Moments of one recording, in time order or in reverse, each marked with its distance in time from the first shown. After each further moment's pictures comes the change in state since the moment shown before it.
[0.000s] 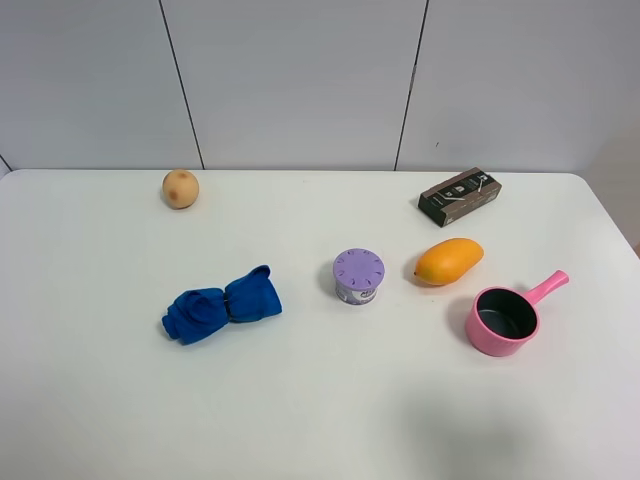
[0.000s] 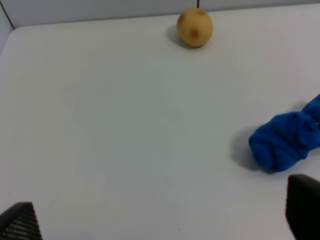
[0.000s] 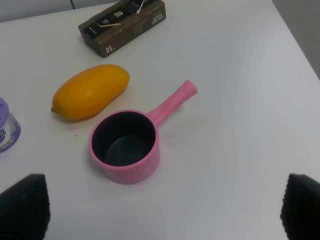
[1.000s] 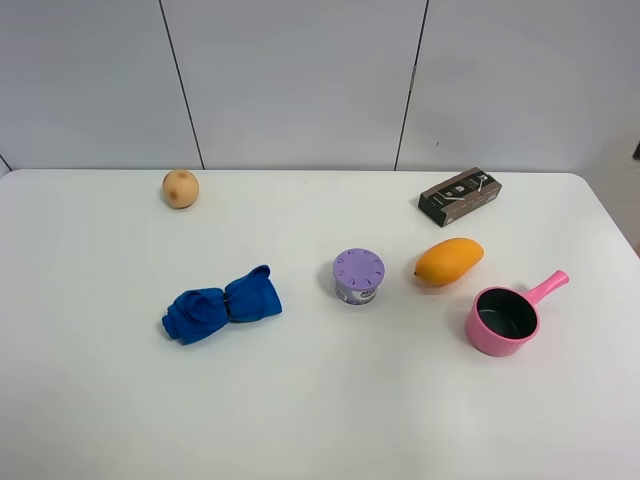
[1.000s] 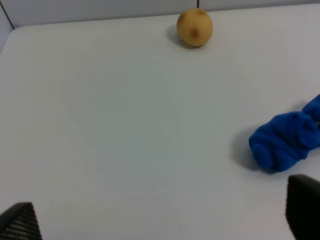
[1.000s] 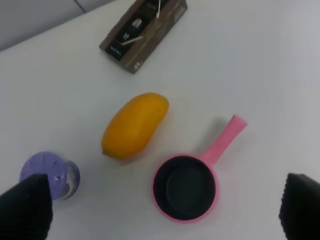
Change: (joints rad) left arm 0.000 0.000 0.000 0.000 0.000 0.001; right arm 0.000 0.878 -0.519 0.093 -0.047 0.165
